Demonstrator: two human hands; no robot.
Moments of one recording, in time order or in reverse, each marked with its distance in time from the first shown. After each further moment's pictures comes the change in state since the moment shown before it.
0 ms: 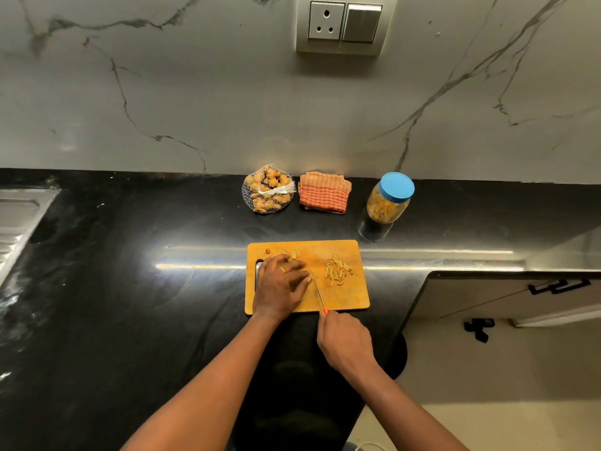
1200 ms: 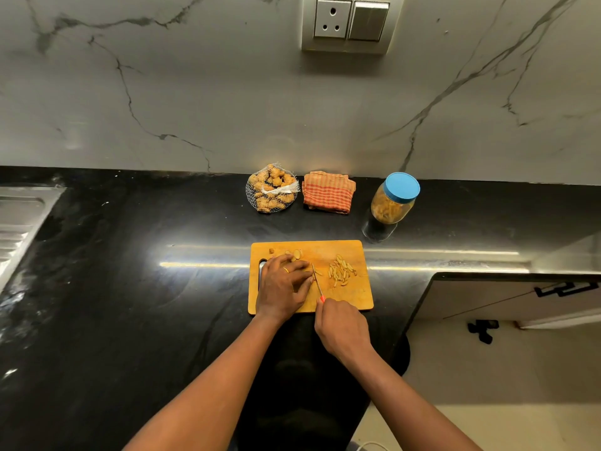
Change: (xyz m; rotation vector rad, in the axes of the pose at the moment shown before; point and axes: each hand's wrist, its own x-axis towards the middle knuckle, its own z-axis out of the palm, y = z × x) left_hand 0.000 -0.001 -0.001 0.004 -0.019 0.000; right_hand 0.019 -0.013 -0.010 0.031 0.014 -0.012
